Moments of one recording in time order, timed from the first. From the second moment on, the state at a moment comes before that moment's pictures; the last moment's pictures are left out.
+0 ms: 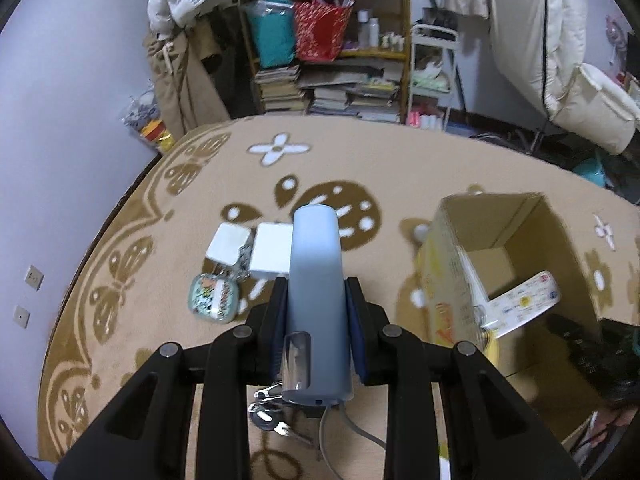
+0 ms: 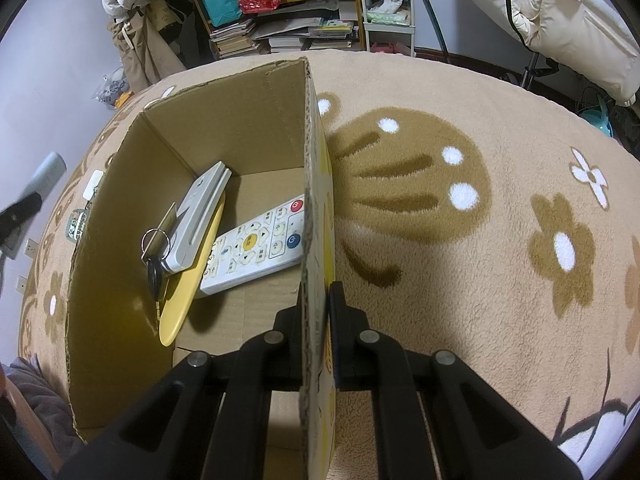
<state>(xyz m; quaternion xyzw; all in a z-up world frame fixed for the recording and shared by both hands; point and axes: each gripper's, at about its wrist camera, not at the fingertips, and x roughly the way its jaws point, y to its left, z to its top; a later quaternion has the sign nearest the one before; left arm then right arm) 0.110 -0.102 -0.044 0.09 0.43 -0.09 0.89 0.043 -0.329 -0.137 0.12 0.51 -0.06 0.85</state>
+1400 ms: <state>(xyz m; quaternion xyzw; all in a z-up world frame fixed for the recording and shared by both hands) 0.090 -0.233 -0.084 0.13 0.48 -0.17 0.85 0.043 -0.328 -0.138 0.12 0.51 -0.06 0.85</state>
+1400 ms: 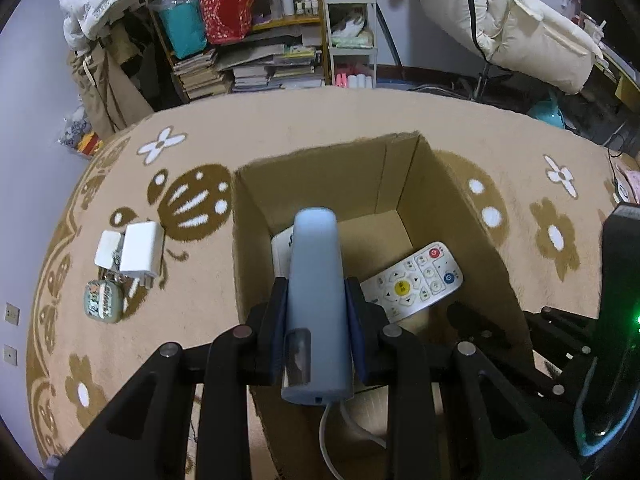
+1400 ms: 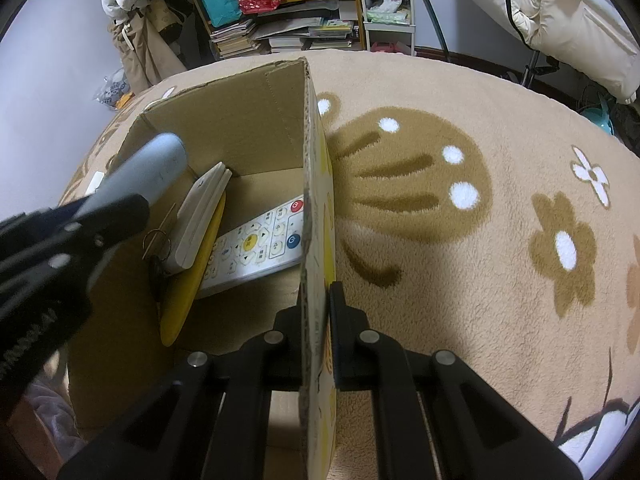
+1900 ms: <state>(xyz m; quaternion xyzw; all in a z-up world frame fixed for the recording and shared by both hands) 0.092 -0.218 -0.052 0.12 0.45 -0.17 0.87 0.041 -0.320 -0.137 0.12 0.51 -0.05 0.85</state>
